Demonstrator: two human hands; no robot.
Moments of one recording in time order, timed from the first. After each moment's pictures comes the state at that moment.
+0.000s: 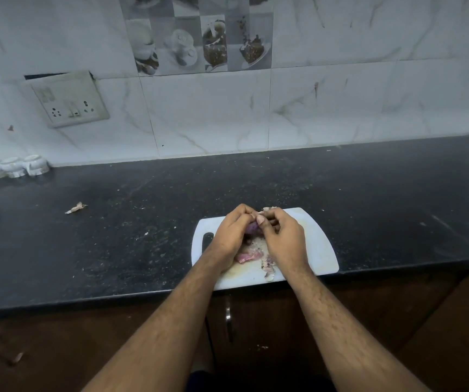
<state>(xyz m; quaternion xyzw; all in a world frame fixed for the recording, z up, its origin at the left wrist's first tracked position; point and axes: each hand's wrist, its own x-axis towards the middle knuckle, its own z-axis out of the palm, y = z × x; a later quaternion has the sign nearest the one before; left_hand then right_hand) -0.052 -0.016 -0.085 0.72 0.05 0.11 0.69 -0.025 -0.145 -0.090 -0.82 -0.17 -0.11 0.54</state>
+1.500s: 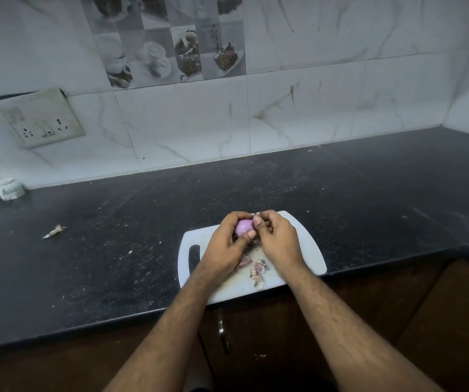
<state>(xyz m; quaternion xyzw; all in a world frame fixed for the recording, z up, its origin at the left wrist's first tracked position) -0.055 -0.018 -0.093 0.81 -0.08 0.18 0.55 -0.004 -0.156 -0.093 -0.78 -0.12 -0.06 0.61</state>
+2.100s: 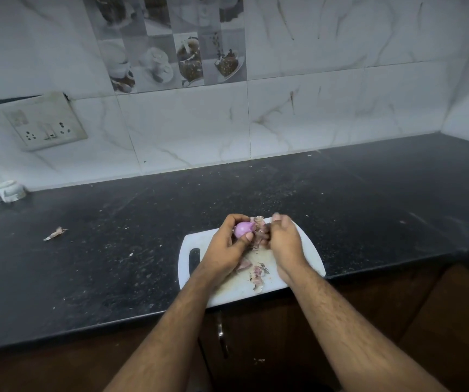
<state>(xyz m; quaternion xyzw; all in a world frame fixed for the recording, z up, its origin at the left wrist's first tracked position) -0.051 -0.018 -0.094 0.77 -0.03 0.15 0.62 0.008 -0.154 -0.095 -0.66 -0.01 0.01 0.75</state>
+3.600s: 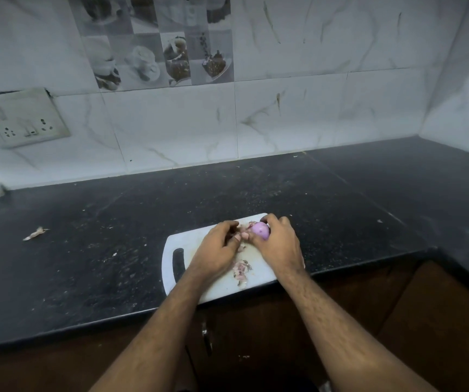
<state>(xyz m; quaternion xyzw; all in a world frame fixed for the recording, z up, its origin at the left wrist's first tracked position) -0.044 -0.029 -0.094 0.90 0.03 0.12 0.42 0.001 -0.189 -0.090 -0.92 -0.09 -0.10 0.37</state>
